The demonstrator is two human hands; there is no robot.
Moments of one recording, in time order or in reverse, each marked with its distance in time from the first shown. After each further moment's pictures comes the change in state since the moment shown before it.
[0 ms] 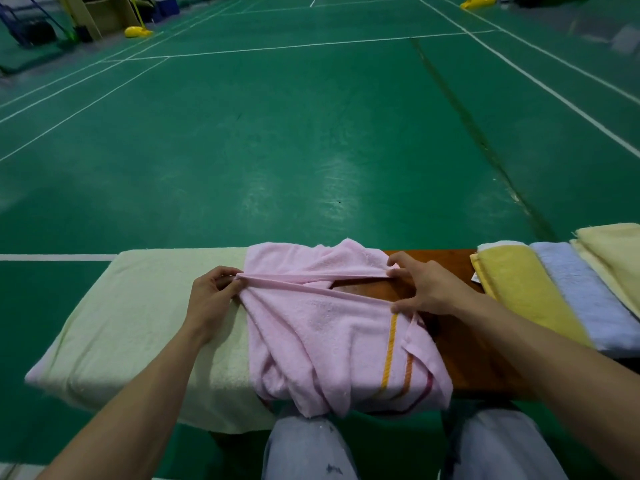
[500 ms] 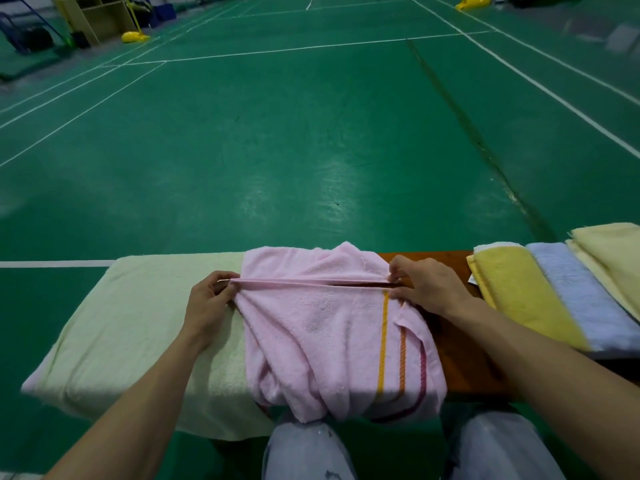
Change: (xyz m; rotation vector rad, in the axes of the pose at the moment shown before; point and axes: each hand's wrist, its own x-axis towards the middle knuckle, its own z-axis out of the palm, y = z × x) left_hand -0.004 0.006 0.002 -0.026 -0.015 -0.030; right_hand 0.002 0.003 0.007 -0.130 0.231 -0.101
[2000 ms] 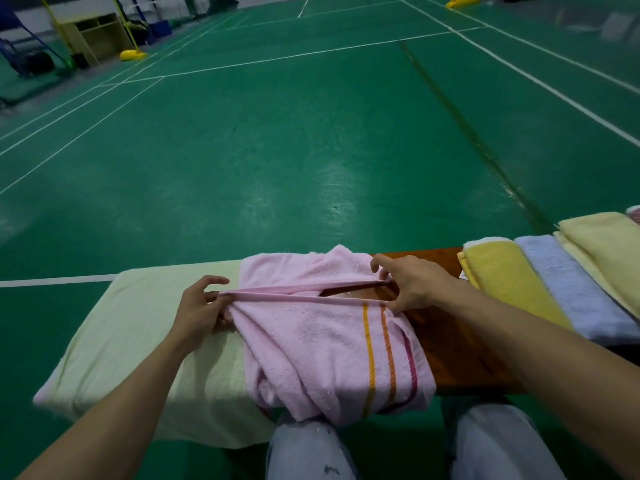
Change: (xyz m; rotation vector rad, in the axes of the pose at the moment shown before) left_hand -0.002 0.018 -0.012 0.146 -0.058 -0.061; right_hand 0.007 -0.016 -0.026 -0.054 -0.322 0.016
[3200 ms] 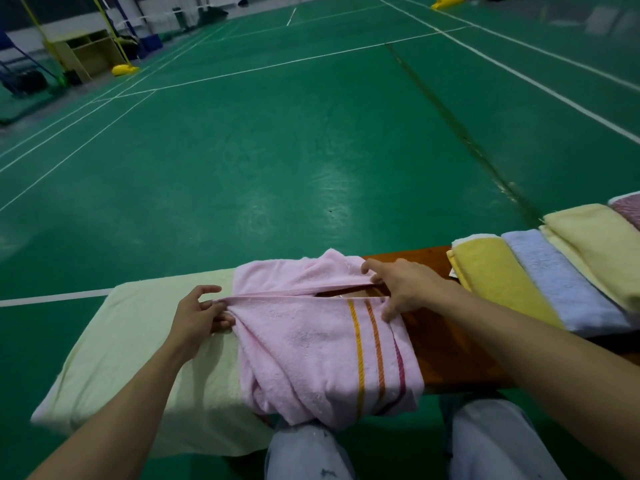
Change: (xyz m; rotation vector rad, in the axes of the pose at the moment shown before) left_hand 0.007 -0.002 0.003 -0.077 0.005 -0.102; right_hand -0.009 -0.008 -0.004 -0.002 -0.036 0.072
